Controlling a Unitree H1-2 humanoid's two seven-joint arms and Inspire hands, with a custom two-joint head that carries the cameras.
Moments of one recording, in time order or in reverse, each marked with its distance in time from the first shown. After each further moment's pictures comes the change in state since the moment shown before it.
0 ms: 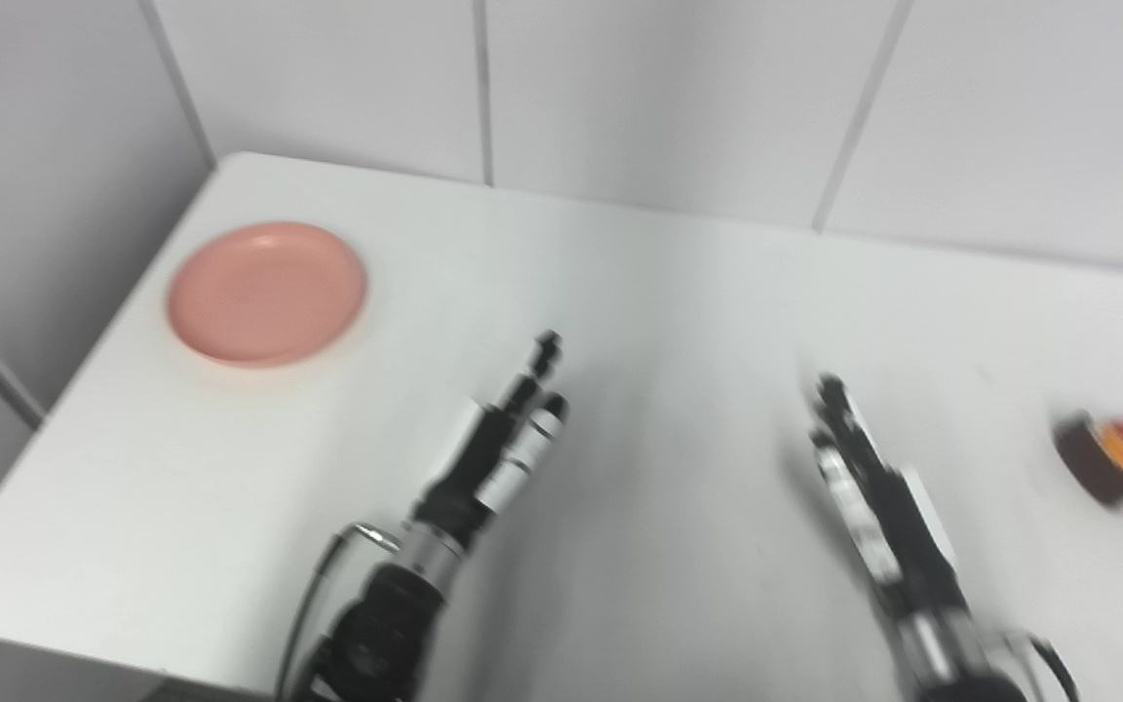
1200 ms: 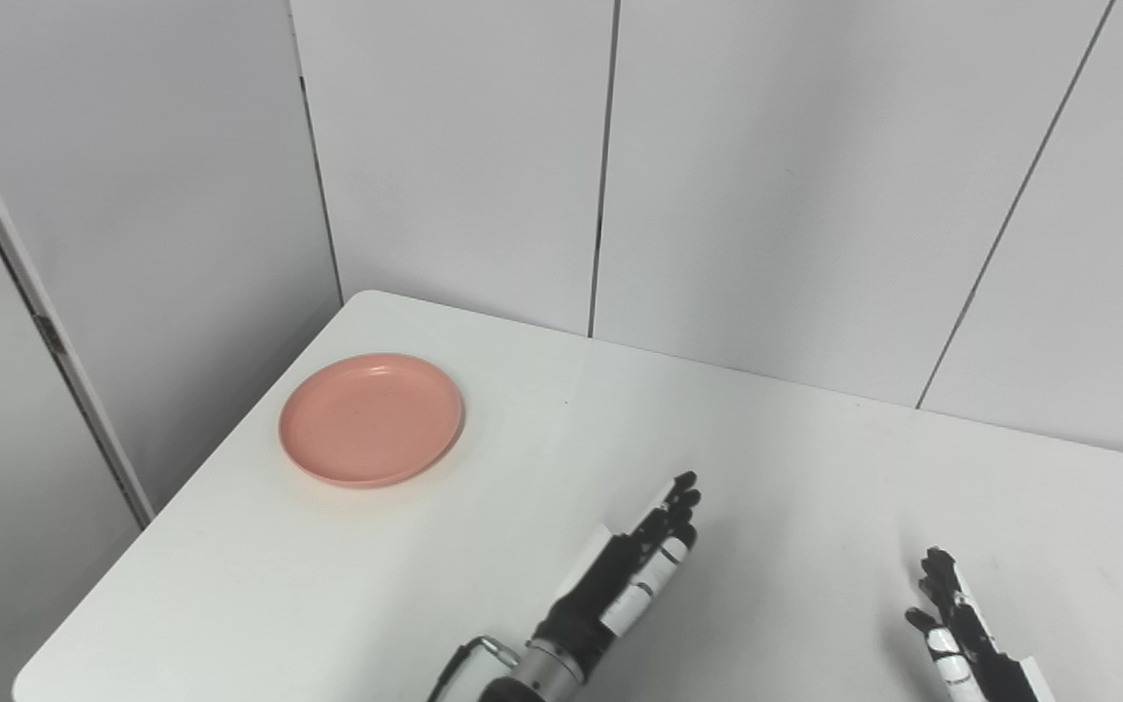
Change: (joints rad) left arm -0.083 -0.039 0.088 0.044 -0.132 0.005 -0.007; right arm -0.052 0.005 -0.011 0.057 0.008 -0.016 0.028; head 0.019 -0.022
